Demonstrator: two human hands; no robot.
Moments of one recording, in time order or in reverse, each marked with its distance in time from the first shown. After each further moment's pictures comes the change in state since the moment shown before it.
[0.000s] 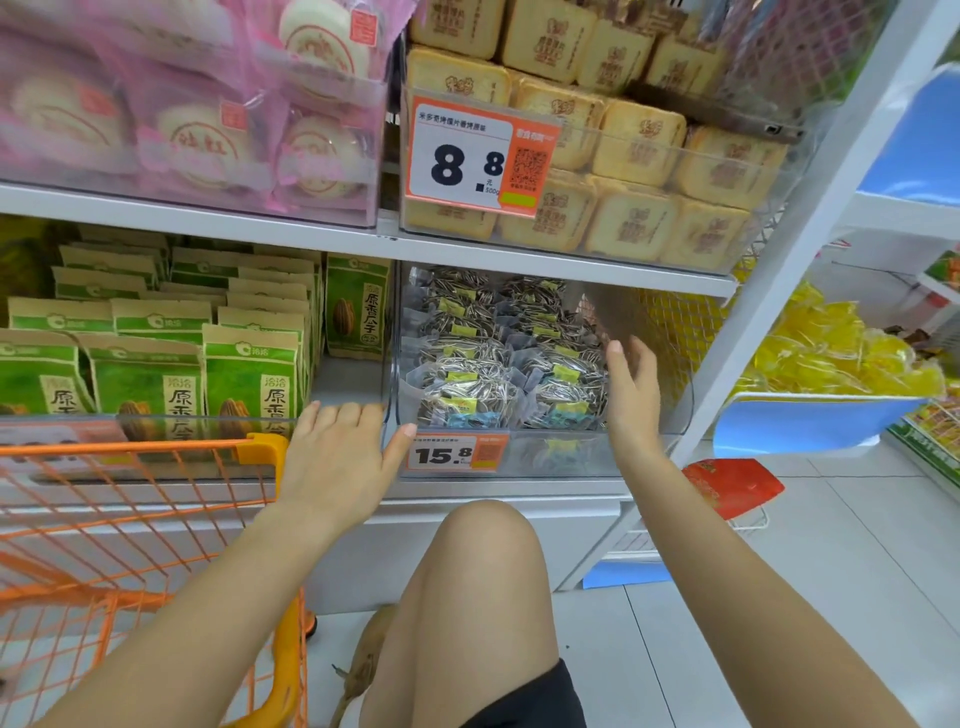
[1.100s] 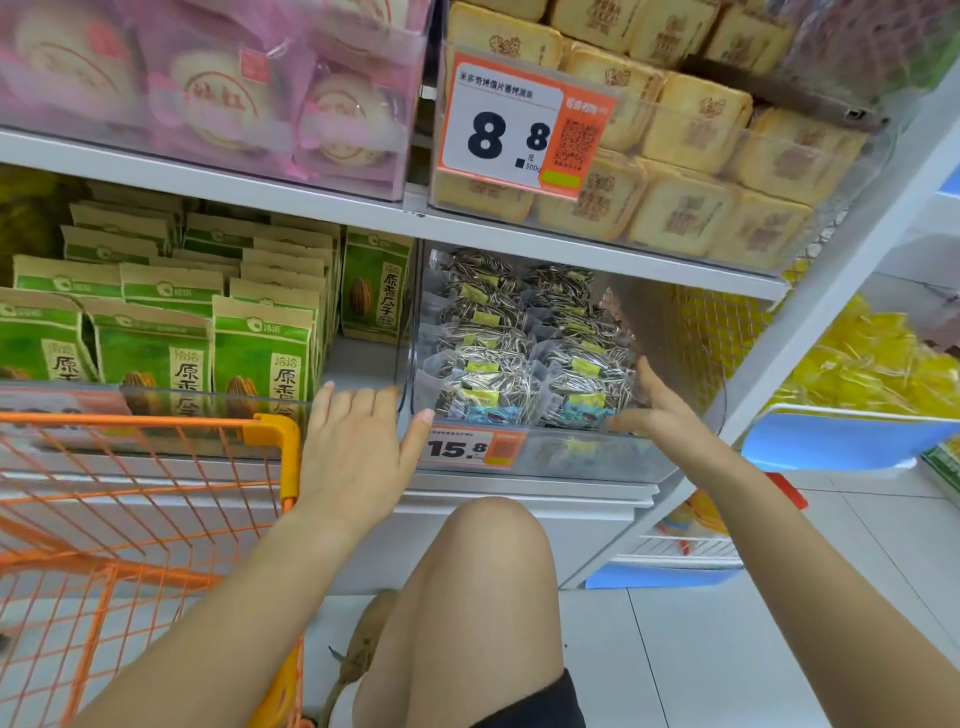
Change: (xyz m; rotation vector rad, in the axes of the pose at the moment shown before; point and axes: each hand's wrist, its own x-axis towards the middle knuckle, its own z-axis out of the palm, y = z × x) left_hand -0.001 0.008 0.013 -0.070 0.117 -0.100; right_hand 0.019 -0.004 -0.027 -0.421 -0.599 0.241
